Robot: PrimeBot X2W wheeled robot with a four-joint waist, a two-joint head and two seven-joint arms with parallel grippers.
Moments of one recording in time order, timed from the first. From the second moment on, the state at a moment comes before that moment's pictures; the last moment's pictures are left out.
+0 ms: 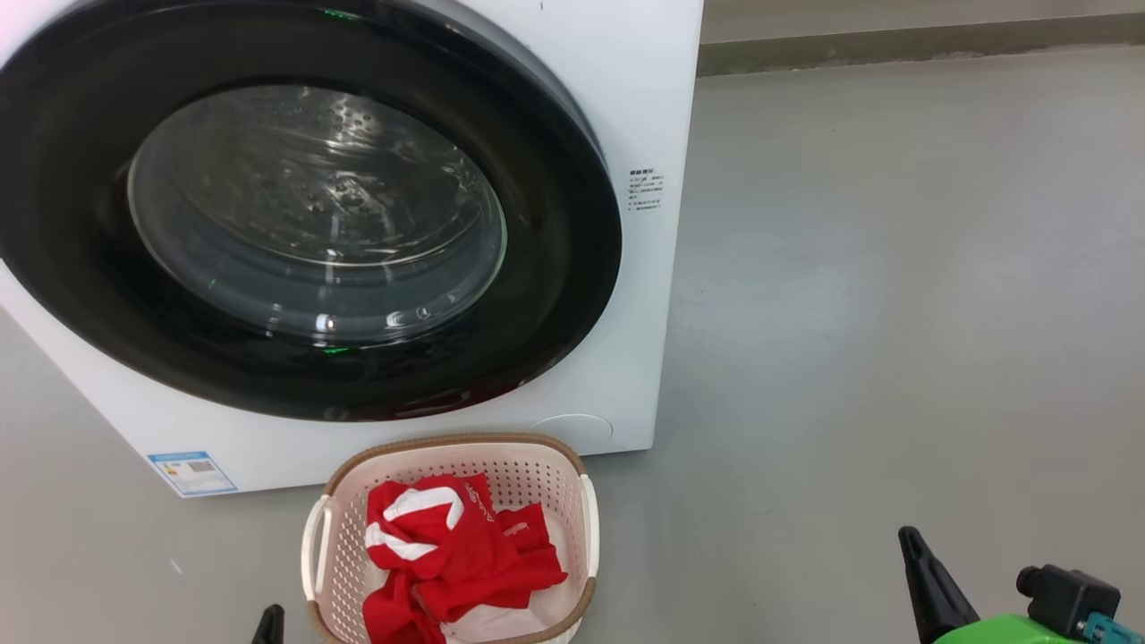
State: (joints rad) left arm 0.10 0.08 0.04 0.31 -0.65 -0.13 -0.15; right arm 0.06 -0.03 -0.03 0.39 0.62 0.13 -0.16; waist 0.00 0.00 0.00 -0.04
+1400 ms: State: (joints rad) left arm 0.03 0.06 0.06 0.30 -1.09 -0.13 -0.03; right arm 0.01 -0.03 -0.08 0.34 1.07 0.13 -0.03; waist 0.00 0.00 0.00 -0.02
